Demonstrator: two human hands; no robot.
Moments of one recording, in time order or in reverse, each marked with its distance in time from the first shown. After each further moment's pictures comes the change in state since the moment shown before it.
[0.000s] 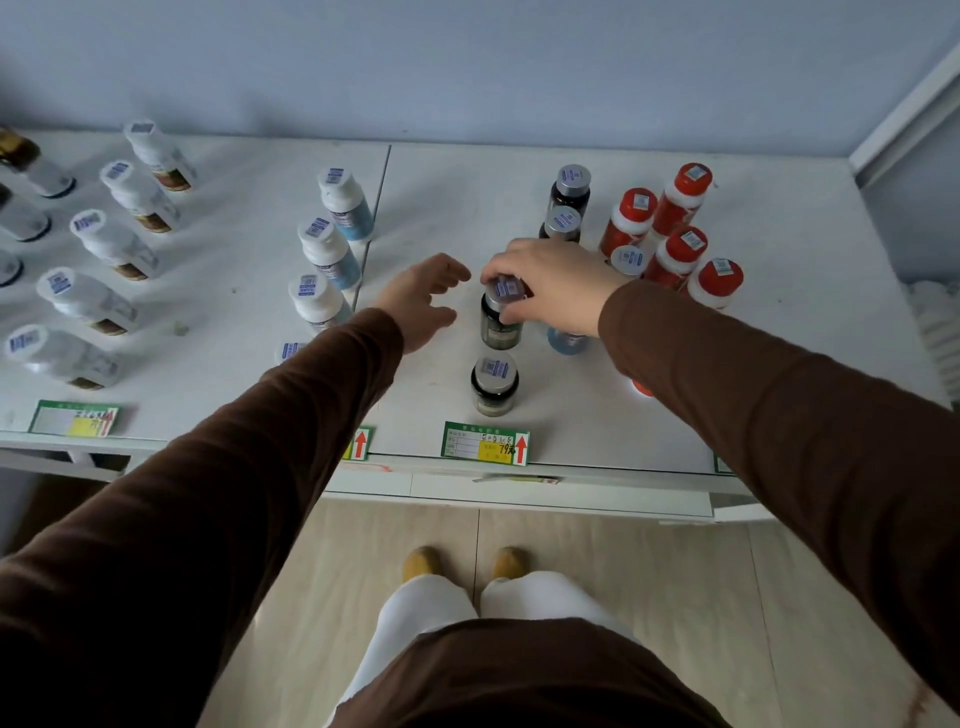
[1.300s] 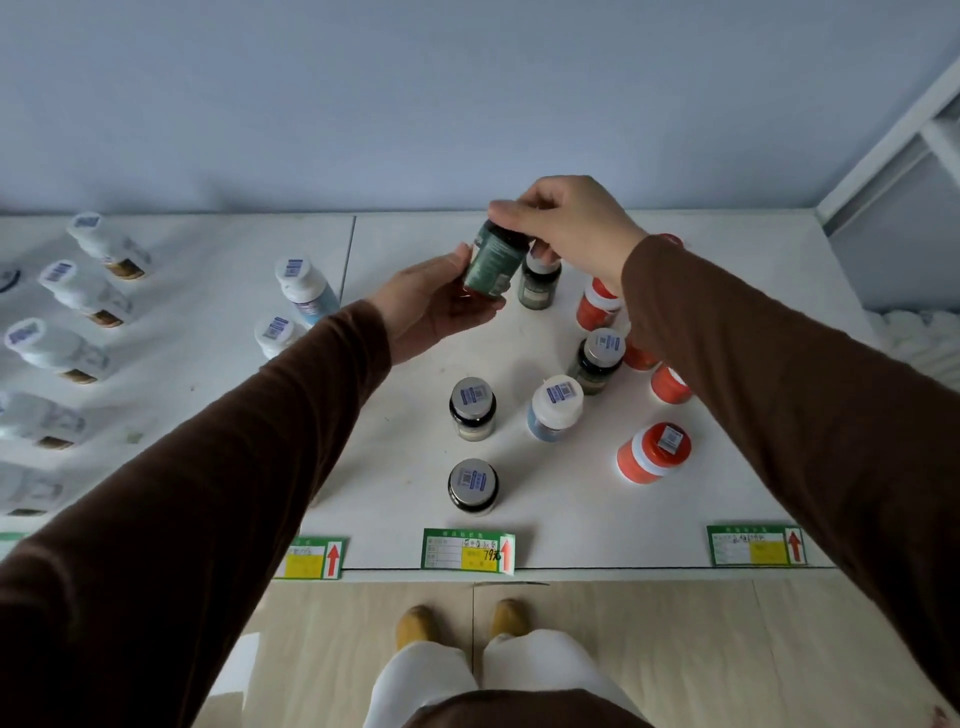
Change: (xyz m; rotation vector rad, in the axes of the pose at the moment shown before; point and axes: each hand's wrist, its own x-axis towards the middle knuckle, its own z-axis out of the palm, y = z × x) left_hand 0.104 0.043 -0.017 -1.061 -0.395 -0.109; right_hand 0.062 0.066 -0.085 0.707 0.369 0.342
